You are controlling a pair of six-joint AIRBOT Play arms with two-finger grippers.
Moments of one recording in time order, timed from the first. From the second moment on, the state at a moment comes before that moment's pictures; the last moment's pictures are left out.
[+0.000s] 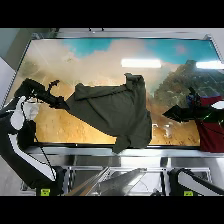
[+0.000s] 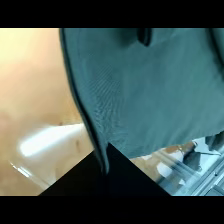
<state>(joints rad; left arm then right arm) 0.31 -1.94 1.50 -2.16 1.57 2.19 -0.36 -1.25 0.81 -0.78 1.23 1.05</state>
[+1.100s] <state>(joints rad) 0.44 -1.72 1.19 -2.18 1.52 2.14 -0.17 -1.59 0.78 -0.76 1.29 0.89</state>
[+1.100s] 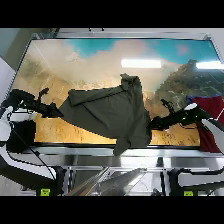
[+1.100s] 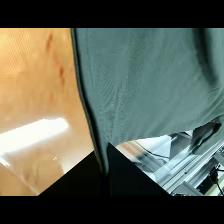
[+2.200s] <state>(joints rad) 0.44 -1.72 1.18 -2.17 1.52 2.16 -0.20 -1.60 0.74 -0.77 1.31 0.86</state>
